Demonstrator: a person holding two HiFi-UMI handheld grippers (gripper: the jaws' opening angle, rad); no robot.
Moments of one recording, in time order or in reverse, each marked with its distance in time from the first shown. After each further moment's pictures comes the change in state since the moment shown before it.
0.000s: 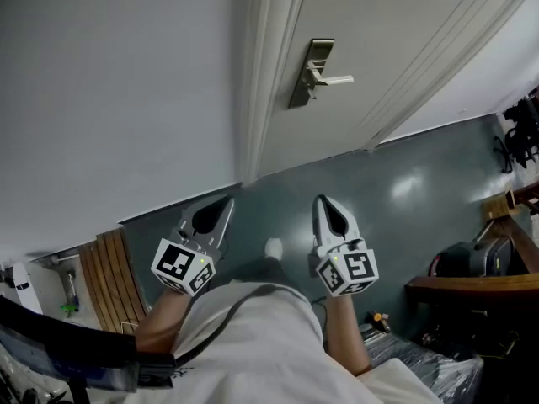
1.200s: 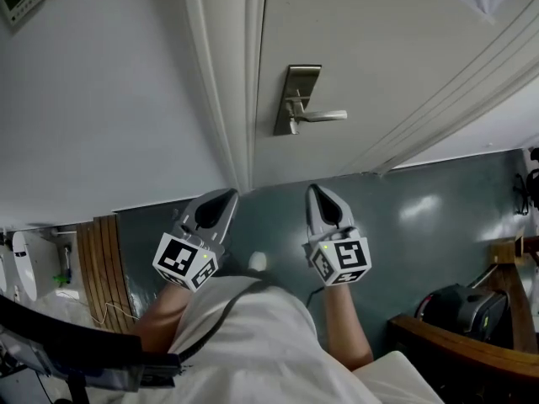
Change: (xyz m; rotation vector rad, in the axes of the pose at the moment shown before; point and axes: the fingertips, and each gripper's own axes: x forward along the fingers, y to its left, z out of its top) left arm 0.196 0.014 0.012 0.003 0.026 0.152; right arm 0.140 -0.161 0.021 -0.063 0.076 0.189
